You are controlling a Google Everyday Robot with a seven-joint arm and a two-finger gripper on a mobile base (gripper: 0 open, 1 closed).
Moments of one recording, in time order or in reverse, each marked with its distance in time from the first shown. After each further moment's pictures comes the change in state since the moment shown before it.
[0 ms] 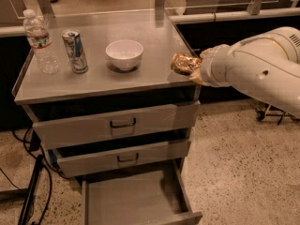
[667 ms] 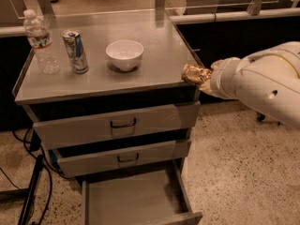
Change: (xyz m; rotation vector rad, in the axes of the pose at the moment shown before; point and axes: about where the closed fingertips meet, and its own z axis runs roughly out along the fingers) arm 0.045 0.014 -0.009 0.010 0.072 0.030
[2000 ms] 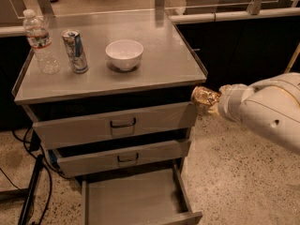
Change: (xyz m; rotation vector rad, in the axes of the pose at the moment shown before) arm 0.059 0.048 0.014 -0.052 0.073 0.020
